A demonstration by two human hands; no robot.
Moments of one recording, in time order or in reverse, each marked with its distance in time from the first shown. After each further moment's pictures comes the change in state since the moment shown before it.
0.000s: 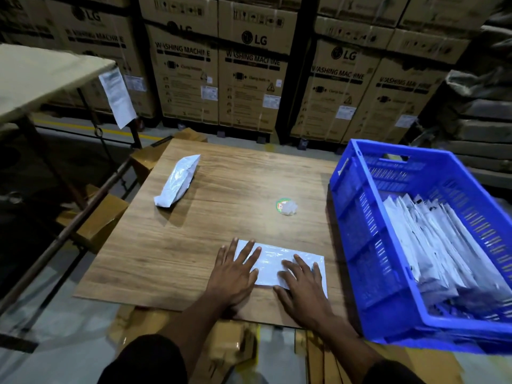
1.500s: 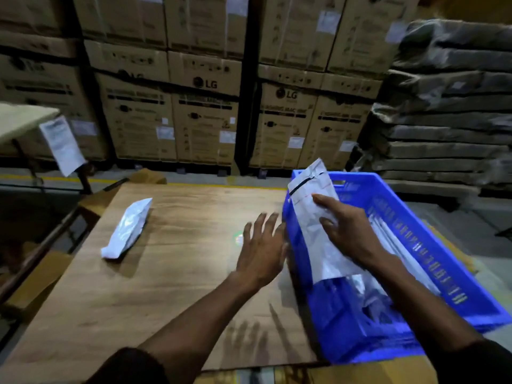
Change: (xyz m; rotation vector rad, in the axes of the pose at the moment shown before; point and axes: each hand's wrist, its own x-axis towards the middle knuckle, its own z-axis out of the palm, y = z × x) left_hand 0.102 0.143 -0.139 -0.060 0.443 0.265; right_hand 0.043 0.108 -0.249 0.209 0.520 0.060
